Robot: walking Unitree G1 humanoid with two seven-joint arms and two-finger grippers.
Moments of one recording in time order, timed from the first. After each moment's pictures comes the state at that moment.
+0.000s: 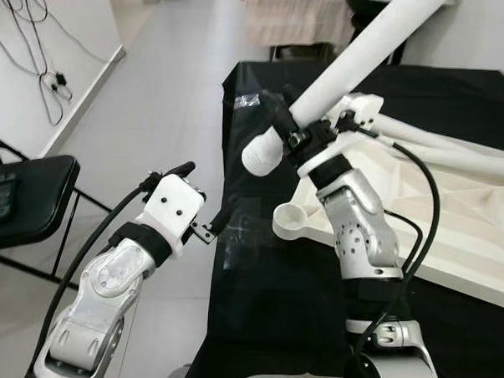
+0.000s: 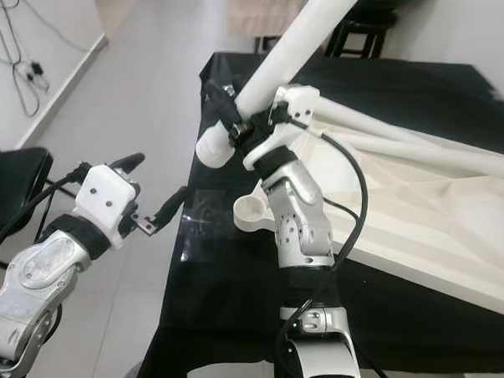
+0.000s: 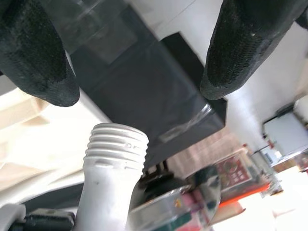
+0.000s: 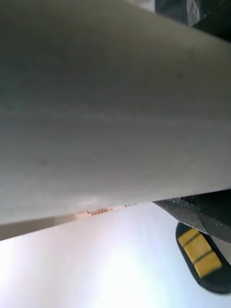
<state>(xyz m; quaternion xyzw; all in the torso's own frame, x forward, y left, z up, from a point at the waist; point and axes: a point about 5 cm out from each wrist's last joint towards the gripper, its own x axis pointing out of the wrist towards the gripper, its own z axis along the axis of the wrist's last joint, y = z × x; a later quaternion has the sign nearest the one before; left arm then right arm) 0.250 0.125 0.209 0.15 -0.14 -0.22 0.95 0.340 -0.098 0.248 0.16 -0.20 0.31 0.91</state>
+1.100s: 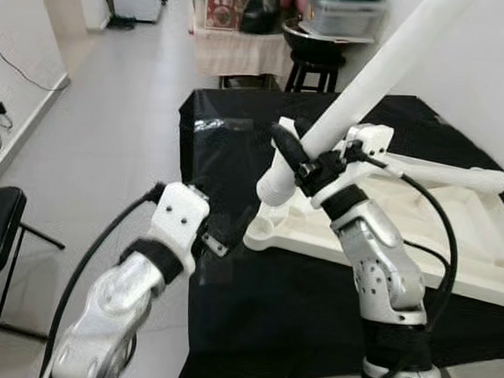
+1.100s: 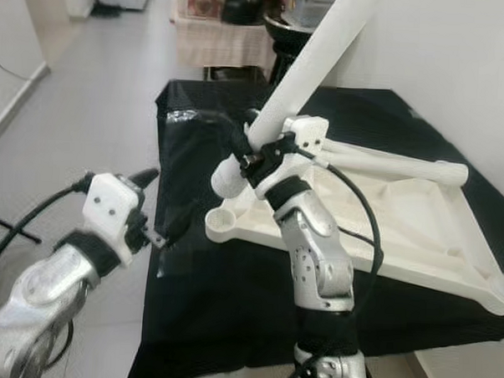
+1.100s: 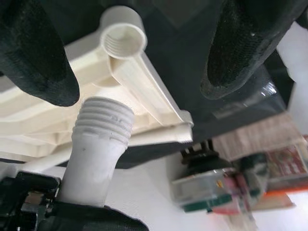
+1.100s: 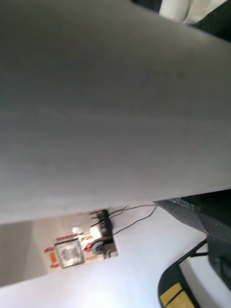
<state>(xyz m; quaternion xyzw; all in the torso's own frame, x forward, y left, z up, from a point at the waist) 0.233 0.112 0.203 0.06 -0.11 -0.23 0.96 0.315 -0.116 0.238 0.13 -0.14 0.29 0.94</state>
